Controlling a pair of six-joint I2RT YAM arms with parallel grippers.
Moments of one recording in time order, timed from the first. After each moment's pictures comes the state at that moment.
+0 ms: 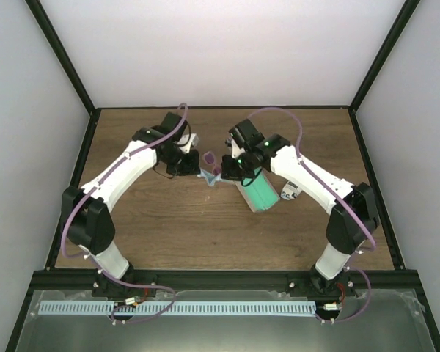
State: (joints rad) left arm -0.46 1.67 1.45 -0.99 0.36 -0.39; right arm 0.66 1.66 1.45 -0.86 -0.31 0.58
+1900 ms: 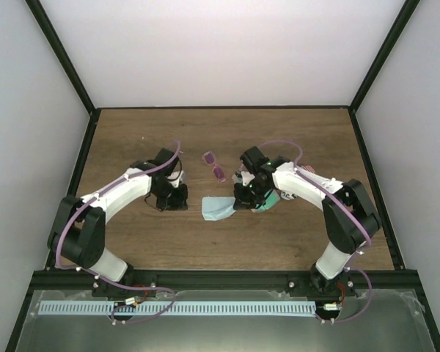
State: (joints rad) left arm -0.44 1.53 1.03 -0.85 0.37 -0.47; right arm 0.61 1.67 1.16 -0.77 -0.46 0.52
